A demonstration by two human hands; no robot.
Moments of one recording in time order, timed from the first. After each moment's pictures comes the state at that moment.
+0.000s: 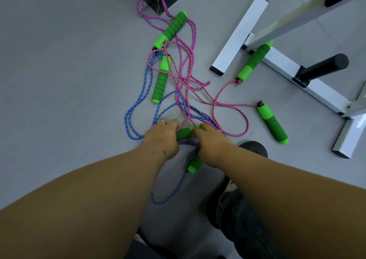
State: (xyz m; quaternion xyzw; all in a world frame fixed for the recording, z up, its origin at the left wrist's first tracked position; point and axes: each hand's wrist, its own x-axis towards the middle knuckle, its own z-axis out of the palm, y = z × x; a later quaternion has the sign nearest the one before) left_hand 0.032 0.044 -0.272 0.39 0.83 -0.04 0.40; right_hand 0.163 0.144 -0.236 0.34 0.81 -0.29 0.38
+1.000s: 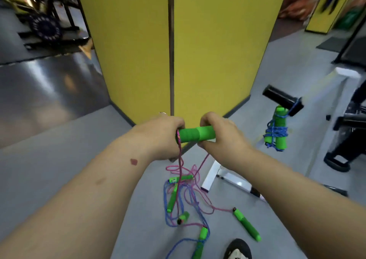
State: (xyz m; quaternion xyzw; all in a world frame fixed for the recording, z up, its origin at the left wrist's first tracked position) left_hand -0.007 0.019 0.309 0.55 0.82 0.10 0.11; right_hand 0.146 0.139 0.275 0.30 0.91 -0.20 -0.19
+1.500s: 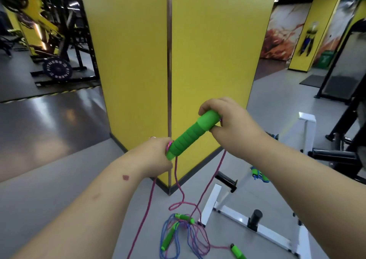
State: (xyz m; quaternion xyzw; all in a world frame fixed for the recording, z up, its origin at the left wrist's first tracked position) left_hand 0.005 -0.008 0.382 0.51 0.84 0.16 0.13; right_hand 0.175 0.121 0.430 0.23 0.91 -0.16 -0.32
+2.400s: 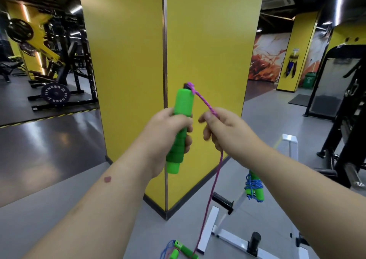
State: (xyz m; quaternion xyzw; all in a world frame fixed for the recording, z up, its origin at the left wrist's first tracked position) left_hand 0.065 -0.025 0.489 0.42 0.53 0.67 0.31; right_hand 0.189 0.097 0.484 0.23 0.82 -0.38 -0.36
